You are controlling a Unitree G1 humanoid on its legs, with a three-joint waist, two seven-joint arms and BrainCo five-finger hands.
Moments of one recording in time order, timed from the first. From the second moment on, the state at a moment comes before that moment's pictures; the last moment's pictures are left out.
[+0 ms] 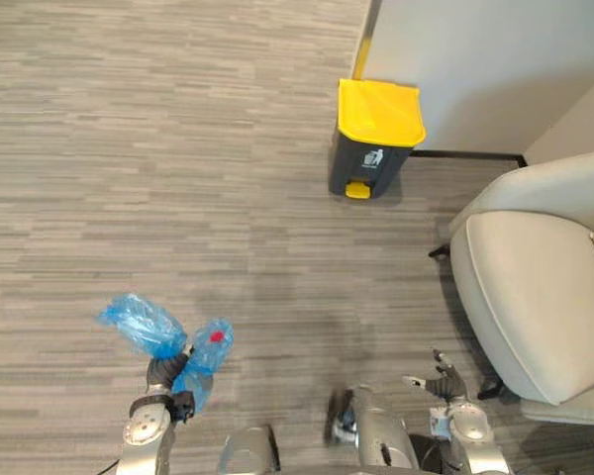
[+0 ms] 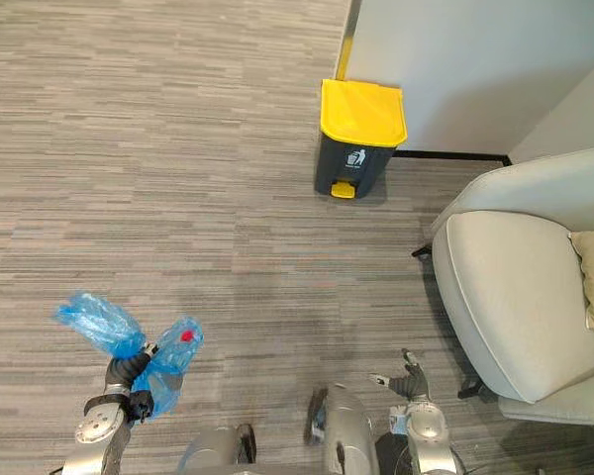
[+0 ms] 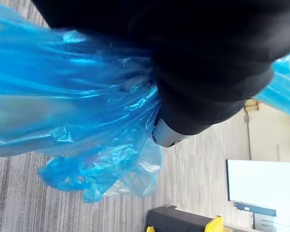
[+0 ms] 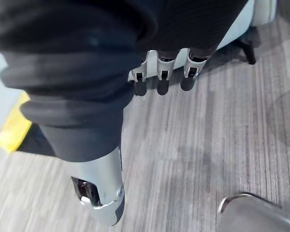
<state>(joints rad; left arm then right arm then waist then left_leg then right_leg) 0.18 0.21 0.17 0.39 -0.14 -0.09 0.03 0.09 -0.14 -0.21 0.68 -0.12 -0.05 -0.08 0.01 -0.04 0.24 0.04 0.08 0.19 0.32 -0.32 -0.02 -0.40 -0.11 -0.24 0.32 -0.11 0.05</state>
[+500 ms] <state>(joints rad) 0.21 0.11 0.17 0.38 -0.14 -0.09 0.02 0.06 -0.14 -0.24 0.61 -0.04 -0.04 -0.11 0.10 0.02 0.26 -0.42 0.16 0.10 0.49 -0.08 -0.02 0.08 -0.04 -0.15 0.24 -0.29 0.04</state>
